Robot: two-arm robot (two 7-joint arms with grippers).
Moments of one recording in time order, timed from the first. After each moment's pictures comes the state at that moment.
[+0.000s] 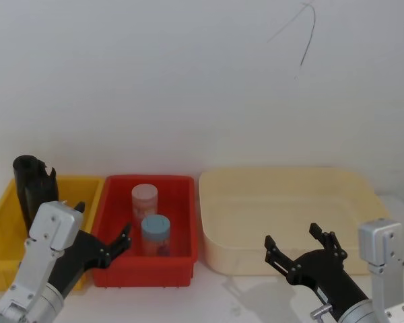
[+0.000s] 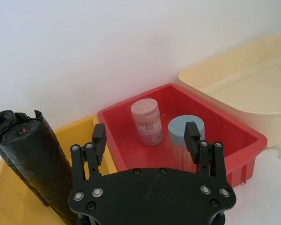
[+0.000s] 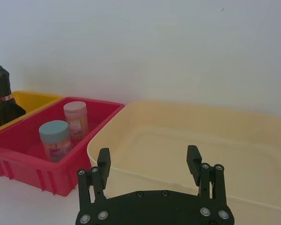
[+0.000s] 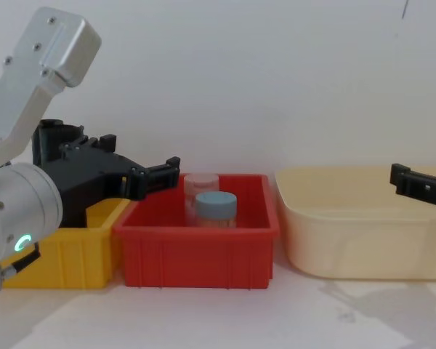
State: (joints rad) left arm -0.24 0.38 0.45 -1.63 -0.20 0.01 -0.01; right arm -0.01 0.34 -0.23 -1.77 0.29 0.03 0.07
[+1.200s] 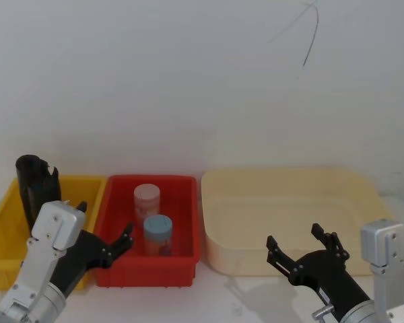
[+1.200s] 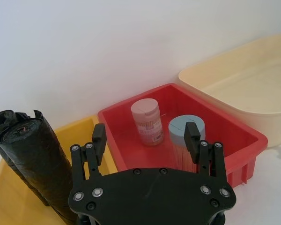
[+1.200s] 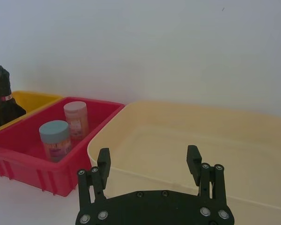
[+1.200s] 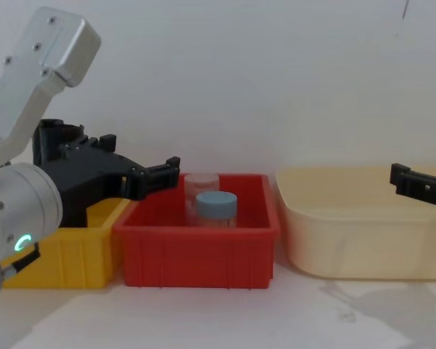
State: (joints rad) left arm -0.24 0.38 0.45 -1.63 -0.20 0.01 -0.01; right arm -0.01 0.34 -0.23 -1.77 0.29 0.03 0.07
